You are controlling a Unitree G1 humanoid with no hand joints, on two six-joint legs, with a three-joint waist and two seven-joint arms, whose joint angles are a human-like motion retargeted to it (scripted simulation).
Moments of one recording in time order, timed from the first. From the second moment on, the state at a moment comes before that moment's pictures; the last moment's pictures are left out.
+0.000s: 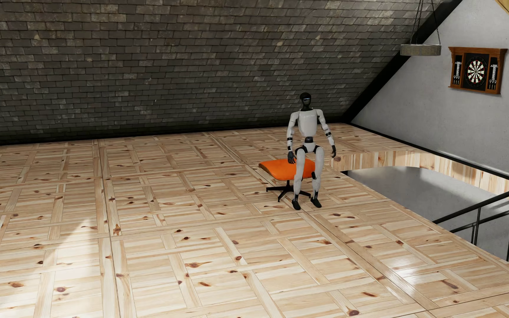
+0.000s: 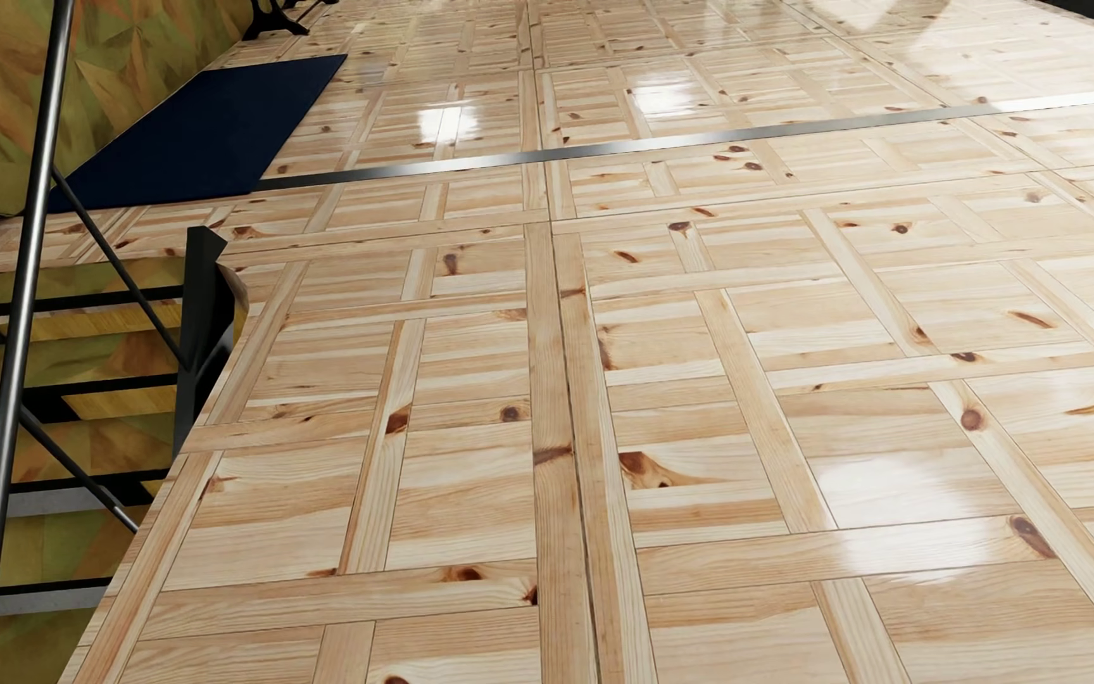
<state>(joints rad) 0.16 0.11 -0.04 0.00 -0.06 0.06 0.07 -0.11 -0.07 -0.01 0.15 -0.03 0.00 0.01 -0.11 0.31 -0.40 -0.08 0.02 -0.30 0.41 1.24 1.15 0.14 -0.20 -0.07 -0.02 -0.12 0.04</state>
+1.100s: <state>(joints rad) -1.05 -0.98 -0.01 0.15 -0.22 0.02 -0.07 0.09 0.77 1.25 1.30 -0.82 -1.00 -0.21 -0.35 0.71 -0.65 -0.28 0.19 -0.90 1.26 0.28 0.47 0.13 -0.34 -0.33 -0.26 0.03 -0.13</state>
